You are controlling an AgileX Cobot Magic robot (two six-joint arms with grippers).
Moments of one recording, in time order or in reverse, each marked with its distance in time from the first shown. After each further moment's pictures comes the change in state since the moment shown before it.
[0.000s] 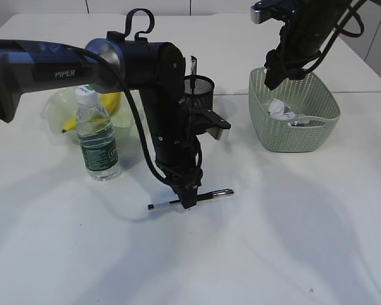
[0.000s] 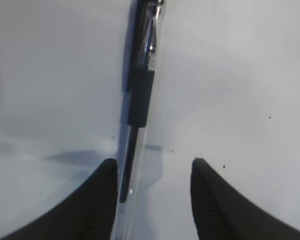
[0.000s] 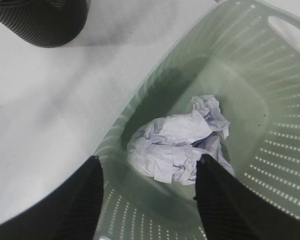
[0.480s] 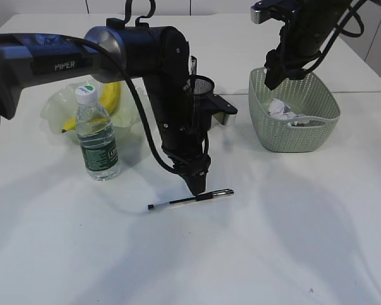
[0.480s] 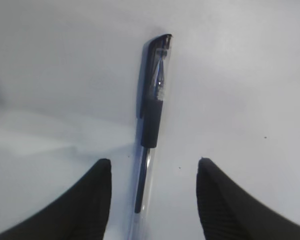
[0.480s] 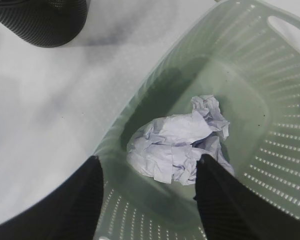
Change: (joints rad) left arm -0.006 0.002 -0.076 0.000 0.003 0.004; right arm 0.000 0.000 0.000 -0.001 0.000 0.000
